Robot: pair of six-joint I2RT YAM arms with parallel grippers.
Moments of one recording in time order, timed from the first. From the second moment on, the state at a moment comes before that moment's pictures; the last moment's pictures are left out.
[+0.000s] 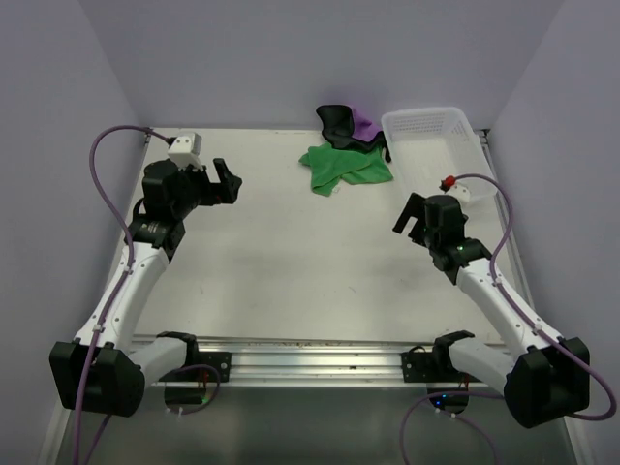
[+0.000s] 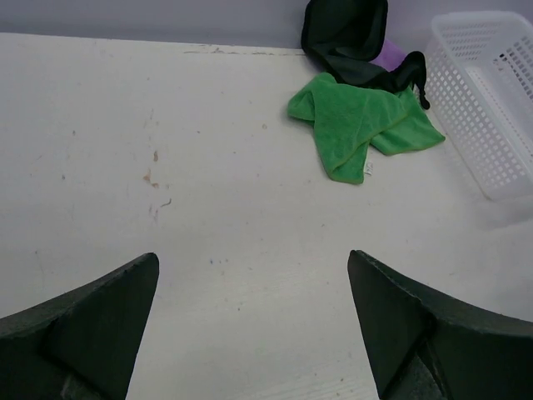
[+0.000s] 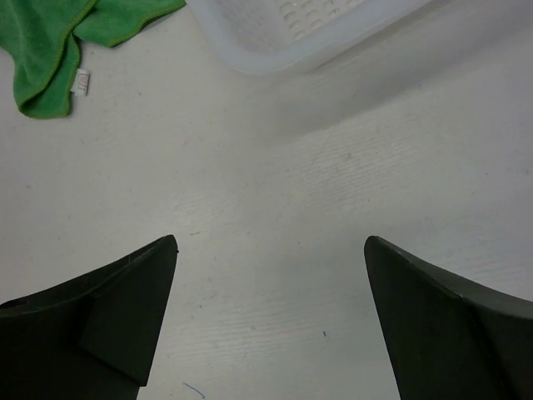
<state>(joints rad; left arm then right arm) -0.11 1.11 0.95 -0.16 0.19 -0.22 0.27 1.05 0.74 -0.33 0.30 0.56</state>
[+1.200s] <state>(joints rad) -0.11 1.11 0.95 -0.21 0.13 -0.23 0.50 2.13 1.72 -0.28 0.16 0.43</state>
